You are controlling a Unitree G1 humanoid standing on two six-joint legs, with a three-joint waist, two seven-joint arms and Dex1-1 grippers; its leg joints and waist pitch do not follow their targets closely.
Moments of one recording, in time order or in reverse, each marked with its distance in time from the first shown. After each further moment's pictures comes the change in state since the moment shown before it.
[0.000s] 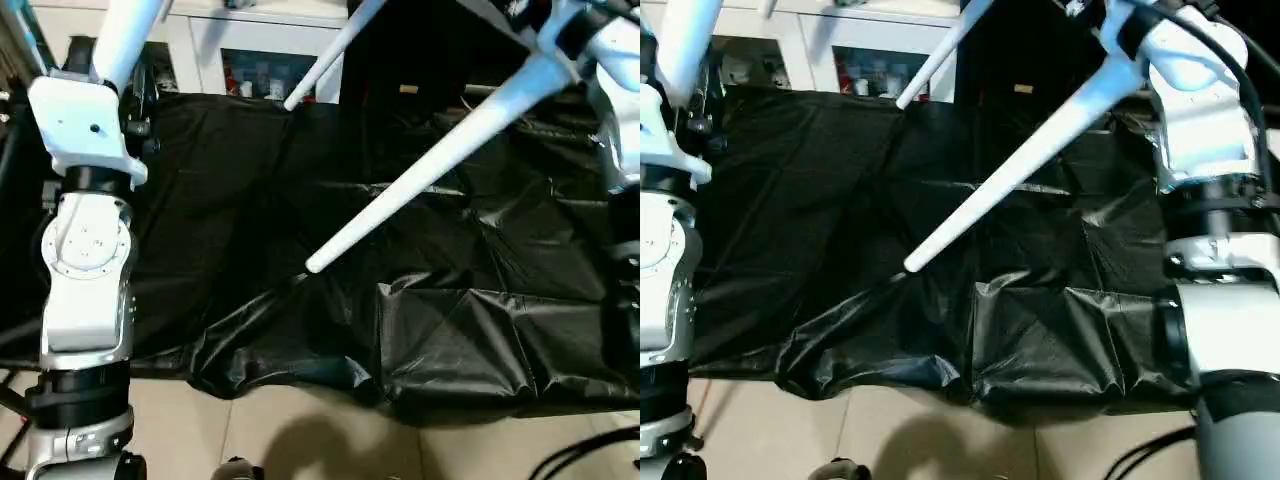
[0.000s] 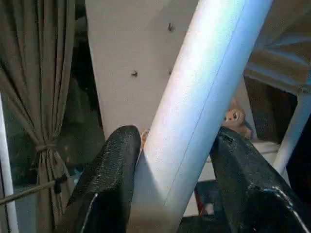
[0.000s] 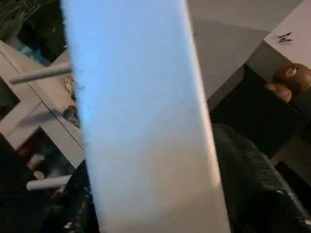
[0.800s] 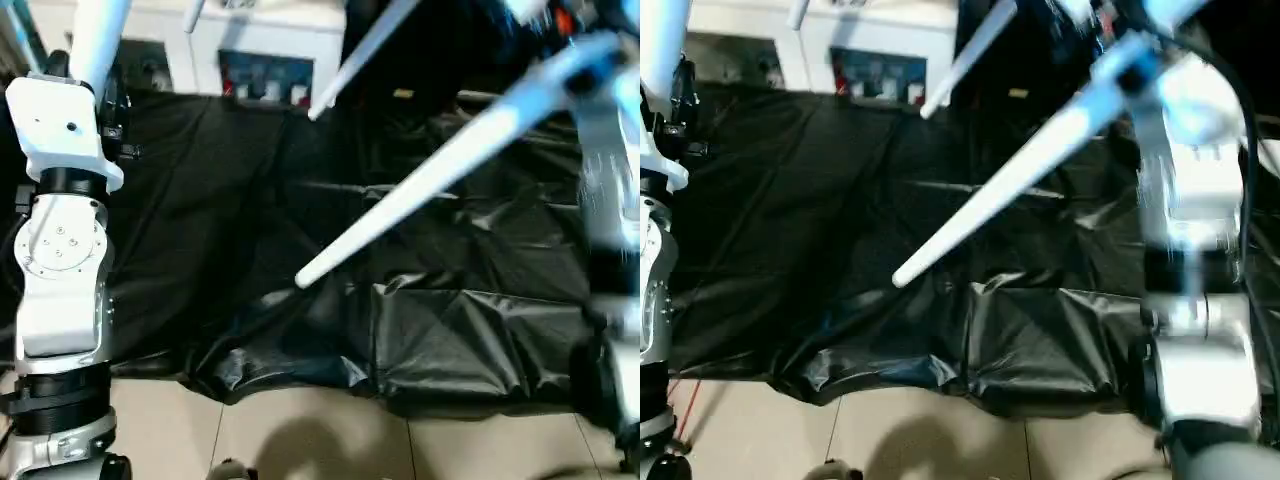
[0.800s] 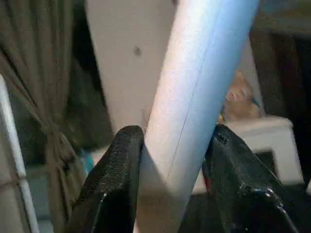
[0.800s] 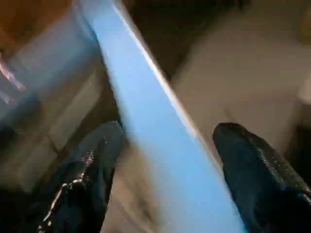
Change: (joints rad) left arm 0.005 0.027 0.038 0.027 -0.001 0.095 -0.024; right arm 0.326 0.174 -0.077 -0.579 0.452 0.042 0.239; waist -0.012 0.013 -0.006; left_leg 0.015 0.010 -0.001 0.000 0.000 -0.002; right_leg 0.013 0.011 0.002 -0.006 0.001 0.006
